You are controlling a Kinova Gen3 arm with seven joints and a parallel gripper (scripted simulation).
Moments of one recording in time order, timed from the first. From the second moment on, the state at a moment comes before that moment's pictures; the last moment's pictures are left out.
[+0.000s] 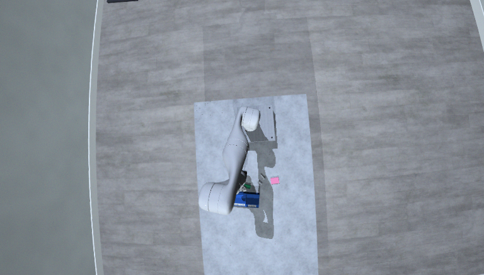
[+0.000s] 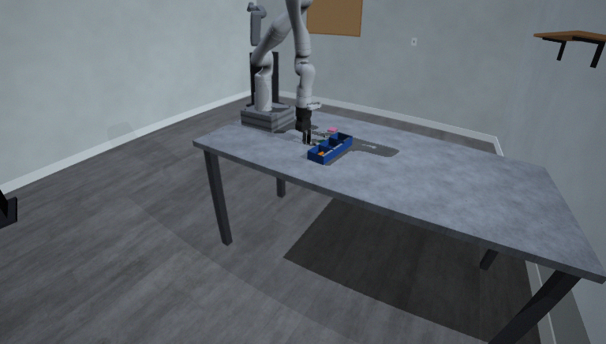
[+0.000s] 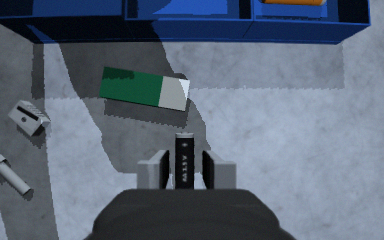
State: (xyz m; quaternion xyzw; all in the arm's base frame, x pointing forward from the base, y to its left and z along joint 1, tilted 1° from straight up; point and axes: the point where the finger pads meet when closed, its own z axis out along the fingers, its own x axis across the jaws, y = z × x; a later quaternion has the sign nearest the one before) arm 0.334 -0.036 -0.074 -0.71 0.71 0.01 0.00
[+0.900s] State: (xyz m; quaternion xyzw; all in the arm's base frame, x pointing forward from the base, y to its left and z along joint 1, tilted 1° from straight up) arm 0.336 -0.034 -0.075 -0.71 0.70 0.01 0.00
